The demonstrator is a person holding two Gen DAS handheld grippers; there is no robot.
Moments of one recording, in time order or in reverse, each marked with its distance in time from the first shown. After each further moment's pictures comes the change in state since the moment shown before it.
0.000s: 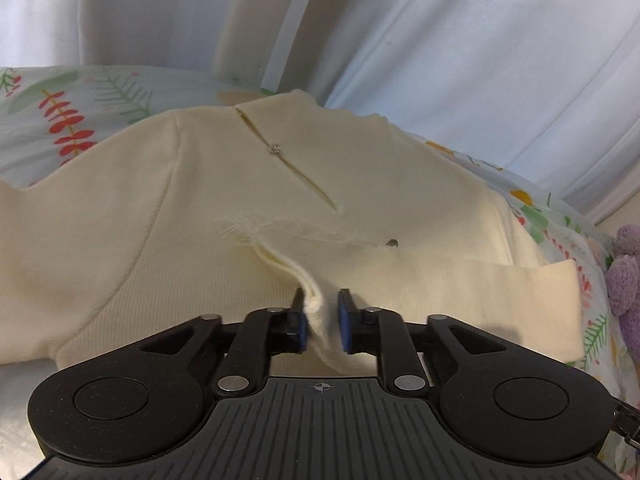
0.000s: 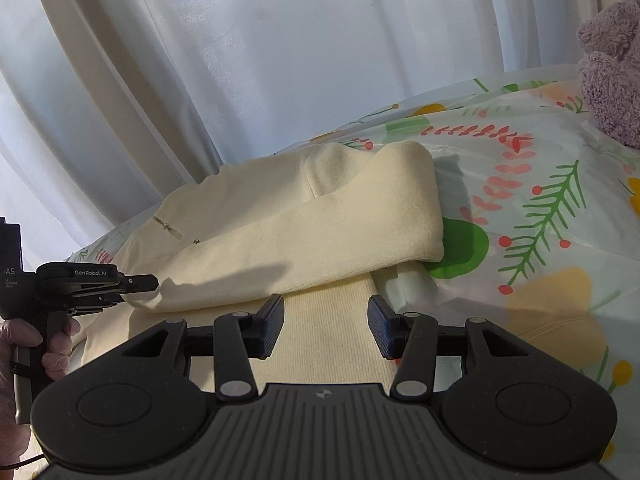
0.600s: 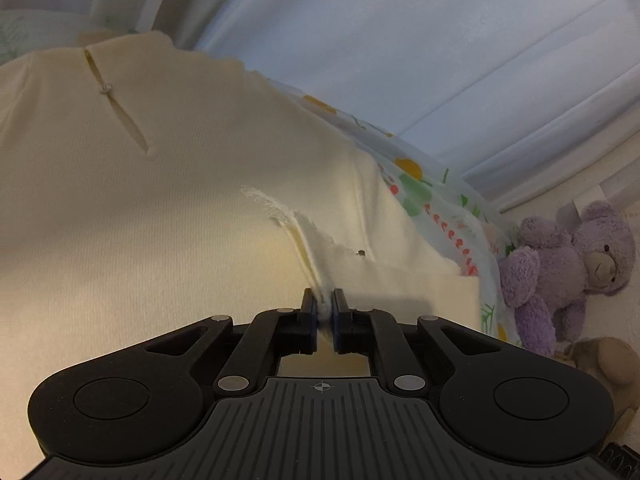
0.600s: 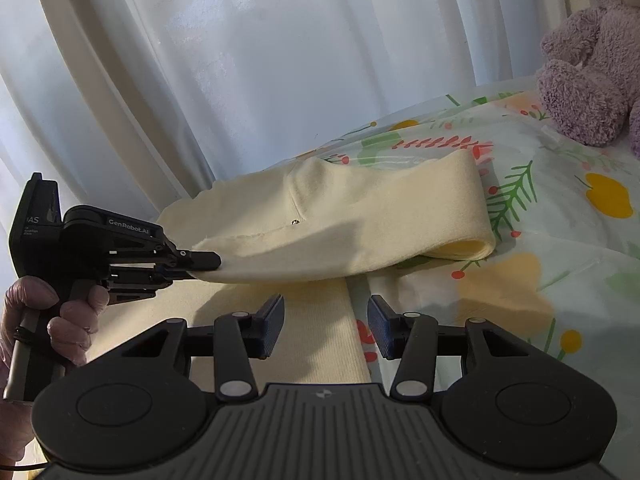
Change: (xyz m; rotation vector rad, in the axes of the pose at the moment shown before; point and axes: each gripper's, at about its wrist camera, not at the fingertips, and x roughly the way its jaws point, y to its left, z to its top) left arm -0.006 -0.071 -0.005 -0.059 0.089 -0.276; right arm -0.038 -0.014 -0.014 0.014 -0.072 -0.031
